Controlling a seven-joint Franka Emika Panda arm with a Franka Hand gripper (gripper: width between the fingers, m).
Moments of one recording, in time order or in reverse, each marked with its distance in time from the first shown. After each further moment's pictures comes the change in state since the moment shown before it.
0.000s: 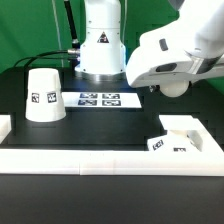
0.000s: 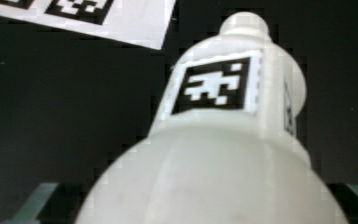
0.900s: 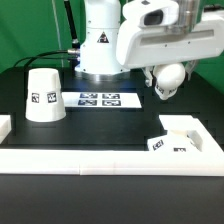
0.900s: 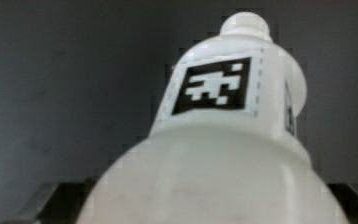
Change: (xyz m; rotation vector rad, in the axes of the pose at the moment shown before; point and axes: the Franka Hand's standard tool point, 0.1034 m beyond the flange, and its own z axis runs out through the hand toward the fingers) arm -0.004 0.022 -0.043 -0.073 0.634 -0.106
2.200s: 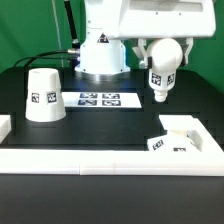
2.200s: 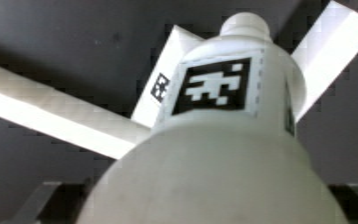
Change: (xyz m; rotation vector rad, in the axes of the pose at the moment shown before) arm 0.050 0.032 -0.051 -0.122 0.383 -0.166
